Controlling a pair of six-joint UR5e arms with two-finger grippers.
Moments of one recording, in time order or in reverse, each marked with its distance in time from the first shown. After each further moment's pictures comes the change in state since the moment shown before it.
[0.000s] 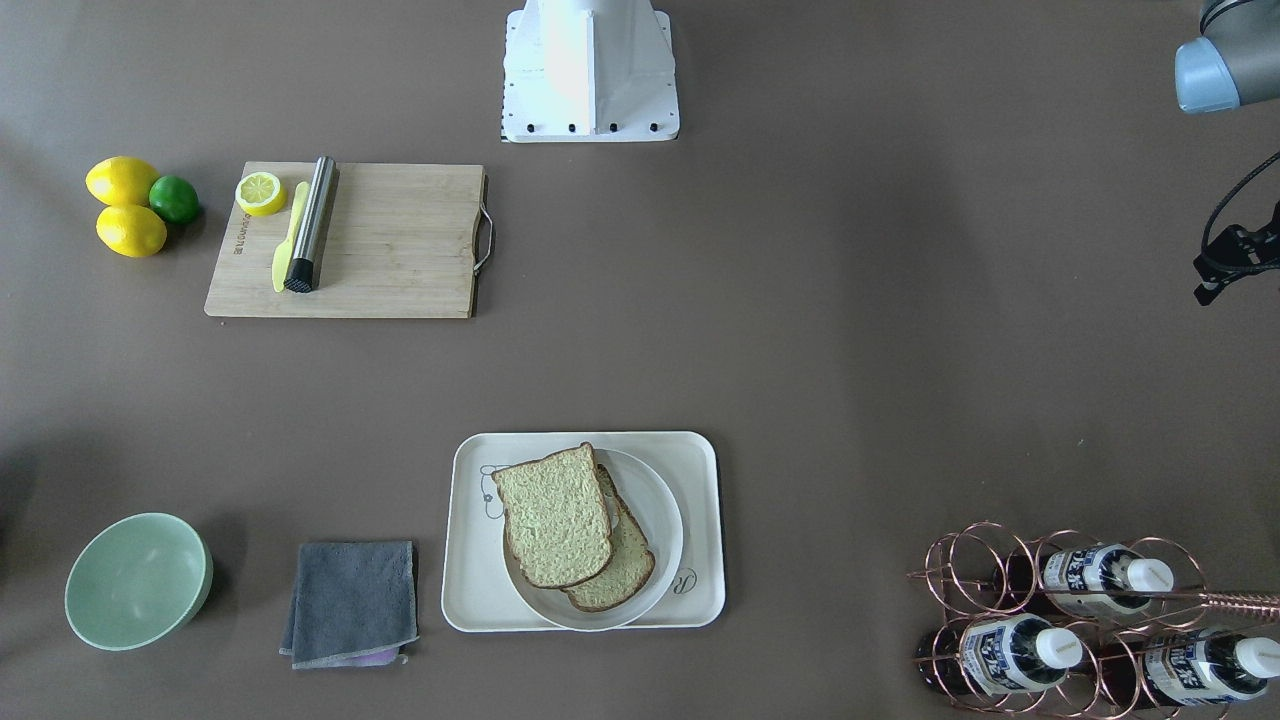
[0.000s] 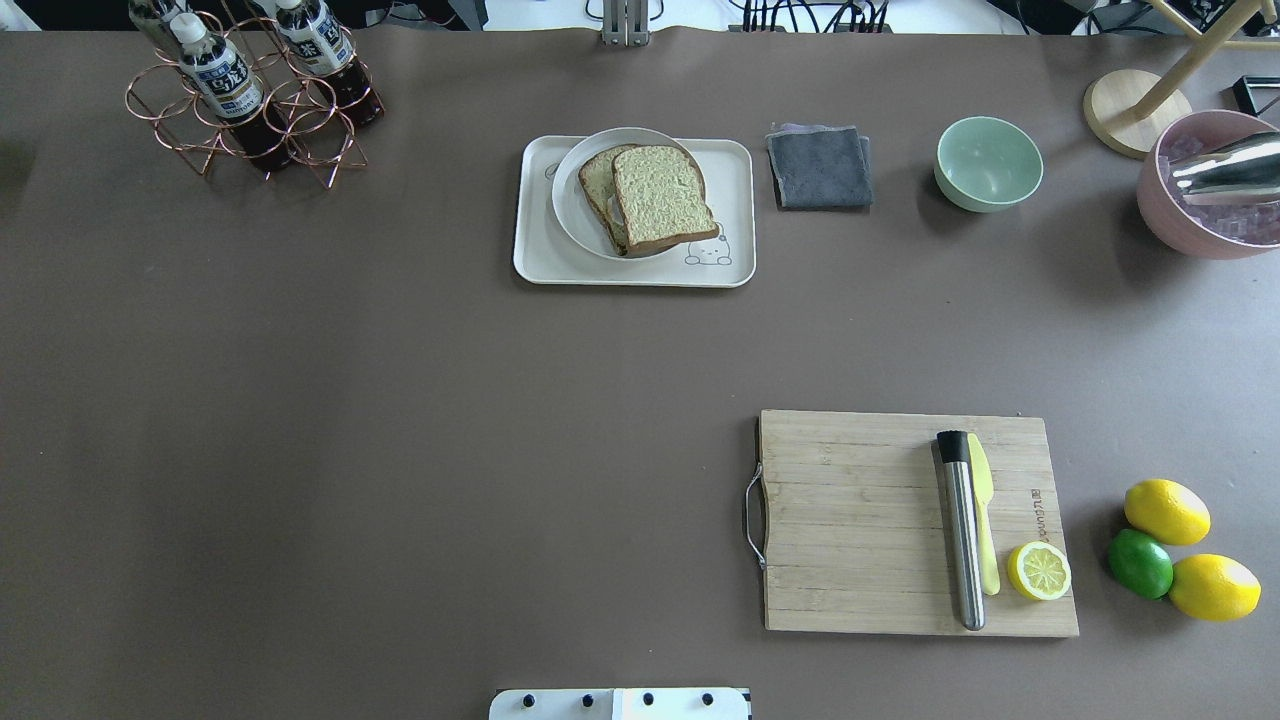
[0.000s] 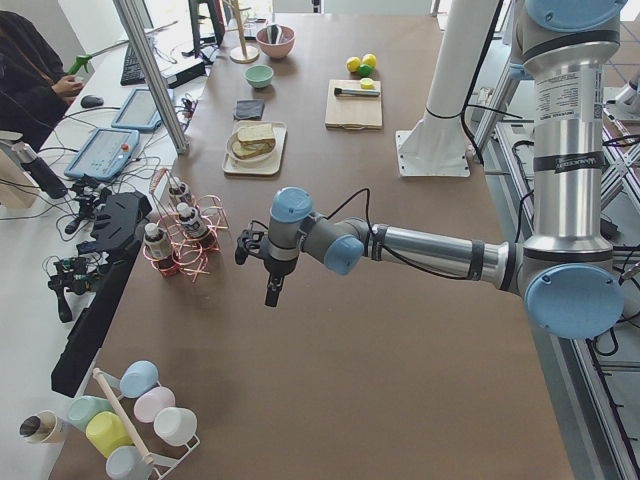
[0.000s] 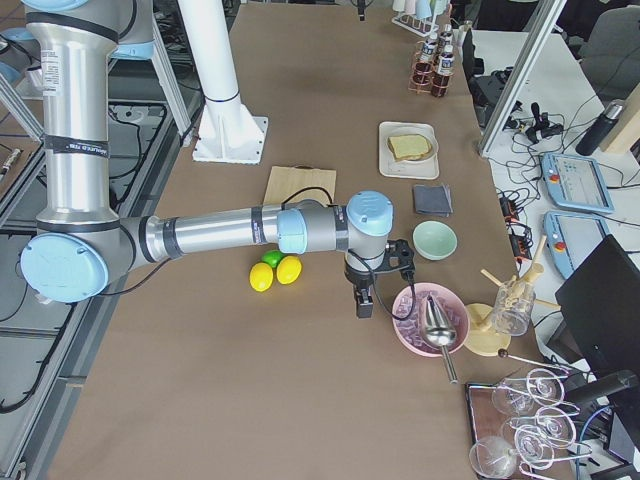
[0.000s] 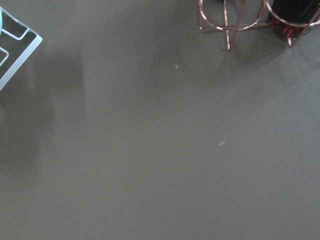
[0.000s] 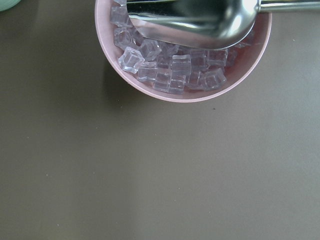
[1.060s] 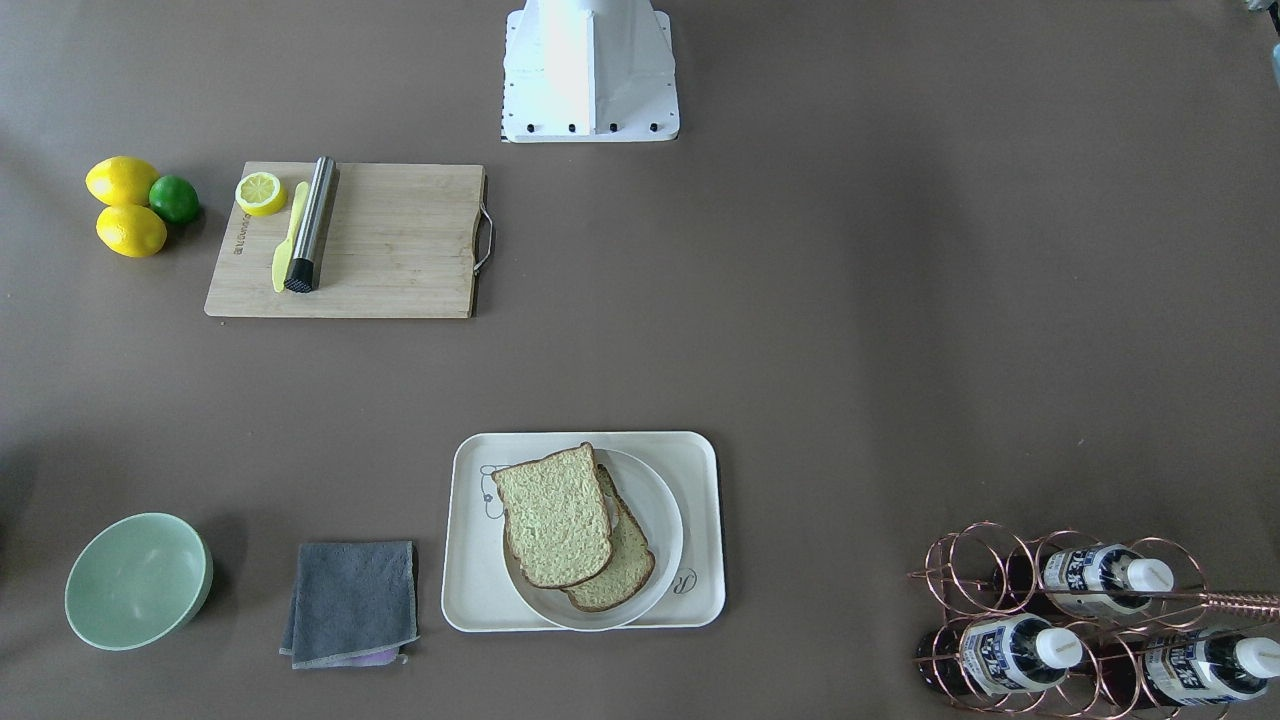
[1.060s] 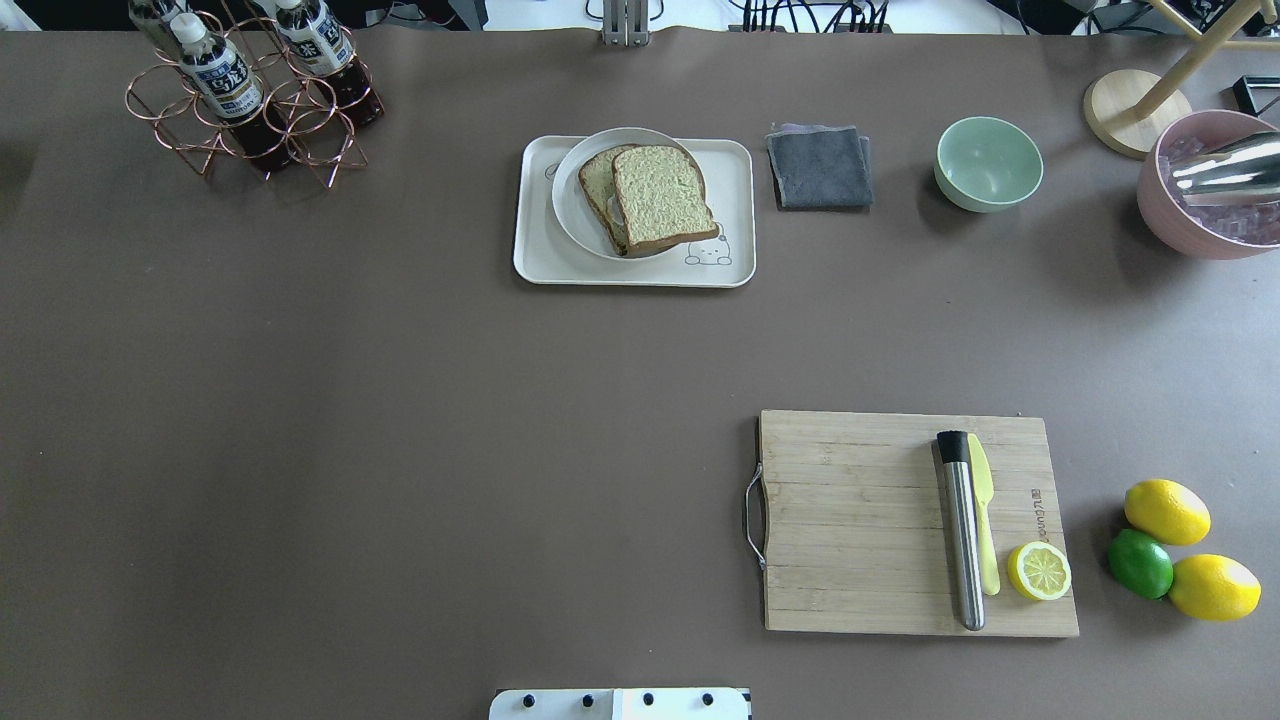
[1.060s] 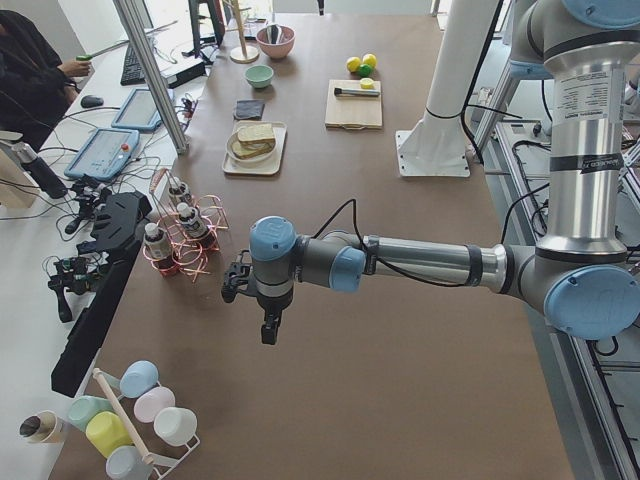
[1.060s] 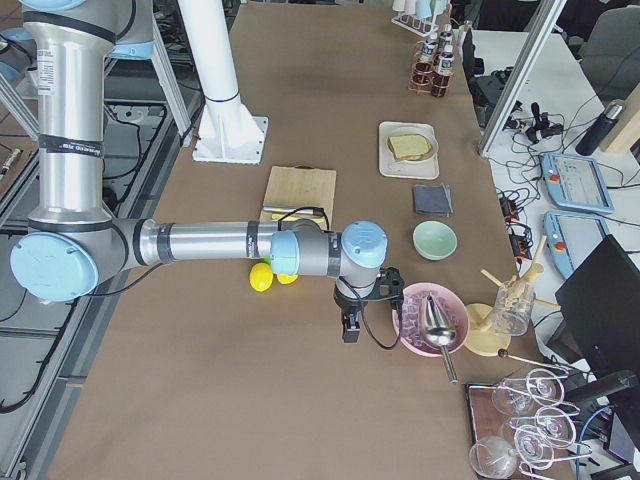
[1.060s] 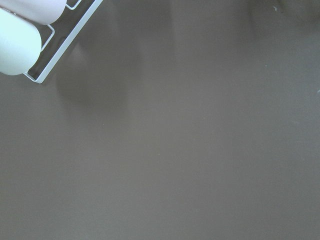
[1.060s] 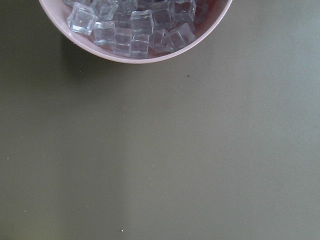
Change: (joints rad) left arm -0.210 -0.051 0.056 0.250 -0.139 0.358; right arm 0.016 -0.029 -0.076 0.000 -0.001 -0.034
